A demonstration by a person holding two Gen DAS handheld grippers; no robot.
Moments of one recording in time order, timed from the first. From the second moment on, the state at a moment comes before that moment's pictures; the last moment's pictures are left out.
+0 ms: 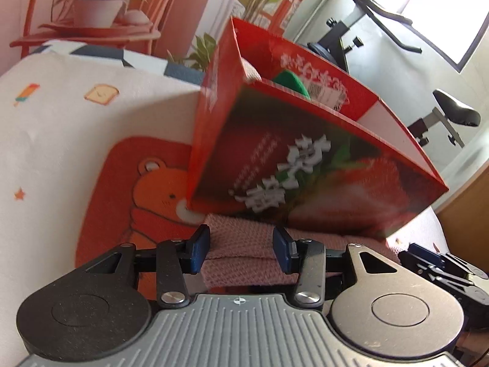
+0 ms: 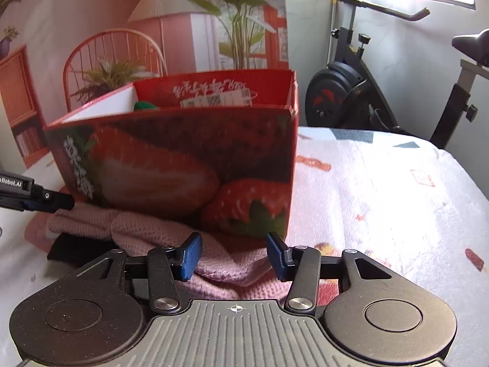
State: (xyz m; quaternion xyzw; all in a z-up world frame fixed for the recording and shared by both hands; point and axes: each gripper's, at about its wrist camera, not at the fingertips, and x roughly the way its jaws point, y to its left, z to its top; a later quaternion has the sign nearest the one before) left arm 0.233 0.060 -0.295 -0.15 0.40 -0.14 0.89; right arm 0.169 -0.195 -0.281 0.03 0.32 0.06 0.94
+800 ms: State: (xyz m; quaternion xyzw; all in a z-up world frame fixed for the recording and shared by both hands) left arm 0.191 0.044 -0.305 -0.10 0.40 -0.16 0.90; right arm 0.151 -0.205 -0.293 0.10 0.34 0.03 0.93
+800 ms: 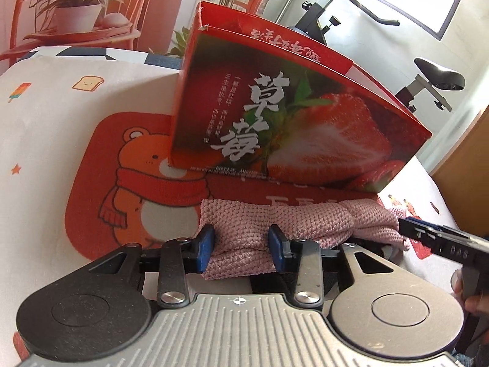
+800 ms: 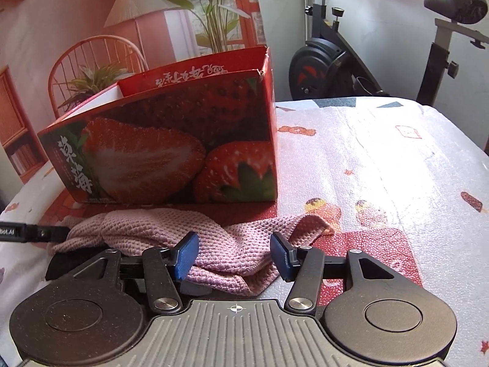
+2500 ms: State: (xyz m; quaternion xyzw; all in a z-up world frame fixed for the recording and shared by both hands) left arm 0.165 0.056 -0.283 -0.15 0.37 -0.15 0.90; right arm 0.140 -0.193 -0.290 0.11 0.33 0.10 0.93
